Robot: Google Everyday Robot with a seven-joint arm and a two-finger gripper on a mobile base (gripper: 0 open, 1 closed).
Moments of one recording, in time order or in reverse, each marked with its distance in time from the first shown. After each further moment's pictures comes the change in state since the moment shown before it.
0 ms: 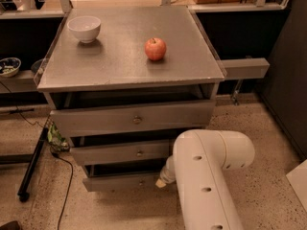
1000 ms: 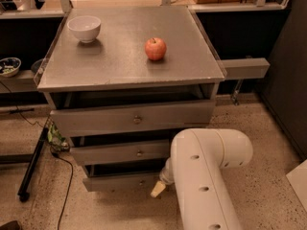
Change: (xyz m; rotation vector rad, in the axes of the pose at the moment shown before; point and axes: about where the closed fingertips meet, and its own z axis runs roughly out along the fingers) arm 0.000 -0.005 -0.004 0.022 -0.001 0.011
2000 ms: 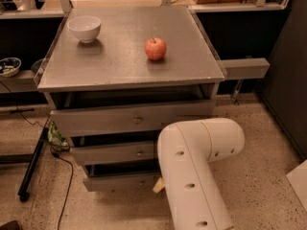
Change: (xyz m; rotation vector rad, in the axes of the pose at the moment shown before) arm -0.005 -0.018 -0.021 0.101 -0.003 0.028
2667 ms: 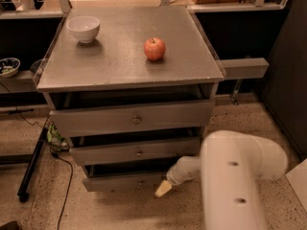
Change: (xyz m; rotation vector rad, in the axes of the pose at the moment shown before) arm 0.014 0.018 -0.031 -0.127 -0.089 0.028
